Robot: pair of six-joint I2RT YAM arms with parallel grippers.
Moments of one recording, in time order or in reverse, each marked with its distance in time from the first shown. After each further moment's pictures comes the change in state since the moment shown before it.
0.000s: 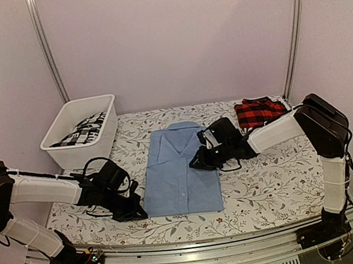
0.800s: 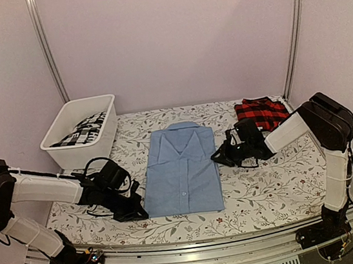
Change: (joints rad) left arm 0.000 0.018 0.007 0.003 0.017 0.002; right arm -0.208 -0.005 -0.230 0.242 -0.050 0.182
